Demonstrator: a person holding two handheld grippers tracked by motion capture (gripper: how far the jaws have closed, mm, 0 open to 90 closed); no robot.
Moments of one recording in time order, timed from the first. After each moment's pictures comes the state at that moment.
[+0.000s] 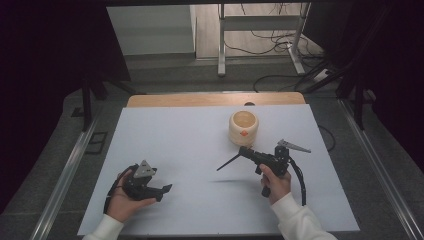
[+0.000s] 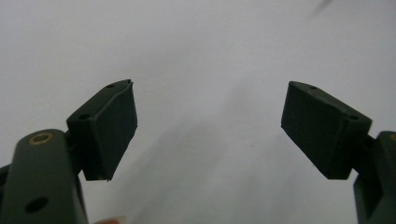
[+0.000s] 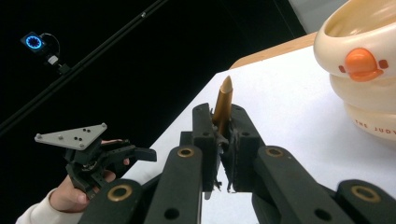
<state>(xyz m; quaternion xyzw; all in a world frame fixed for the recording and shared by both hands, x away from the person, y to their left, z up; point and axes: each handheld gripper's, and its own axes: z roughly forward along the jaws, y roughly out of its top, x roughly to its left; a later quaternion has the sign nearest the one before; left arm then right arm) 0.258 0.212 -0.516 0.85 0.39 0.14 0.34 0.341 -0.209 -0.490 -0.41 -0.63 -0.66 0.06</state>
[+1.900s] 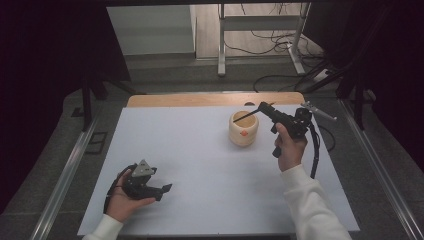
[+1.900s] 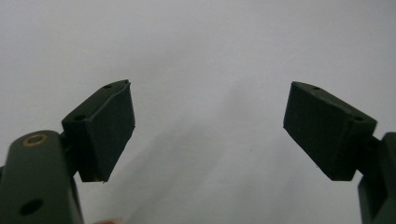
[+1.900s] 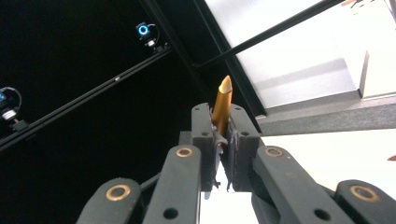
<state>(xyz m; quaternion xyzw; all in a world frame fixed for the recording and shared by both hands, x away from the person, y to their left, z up) 0.261 0.213 -0.517 0.84 0.40 0.13 0.36 0.397 -0.234 -0.399 -0.42 -0.58 -0.70 -0.08</state>
